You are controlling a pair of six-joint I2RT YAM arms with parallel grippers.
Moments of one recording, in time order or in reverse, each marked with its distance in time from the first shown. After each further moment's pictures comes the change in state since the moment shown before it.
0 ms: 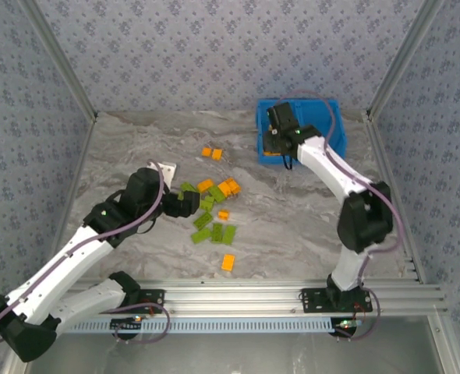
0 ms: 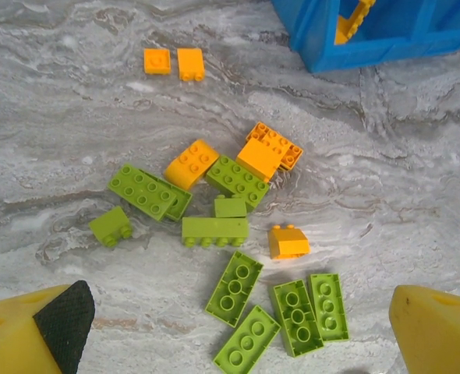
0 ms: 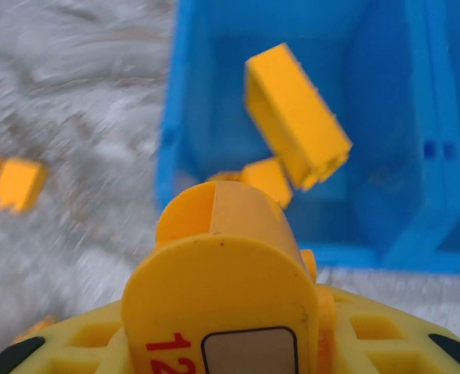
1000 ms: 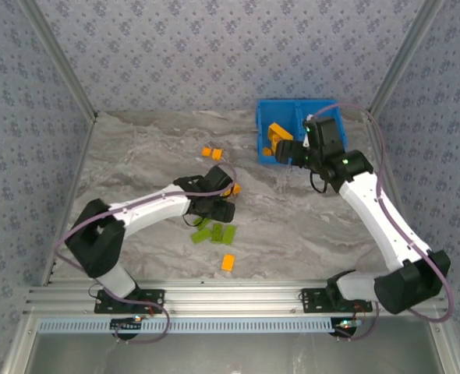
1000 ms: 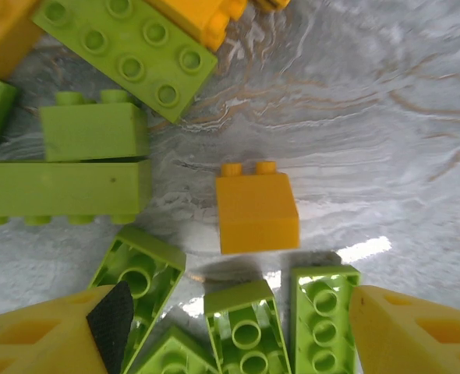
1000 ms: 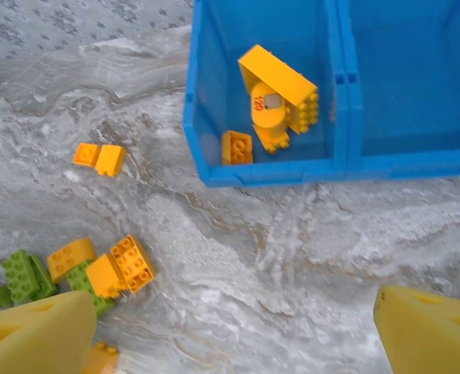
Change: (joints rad) left arm -0.158 0.744 0.173 0.044 0.043 -0.169; right arm -0.028 -0.599 -0.344 -0.100 -0.125 0.107
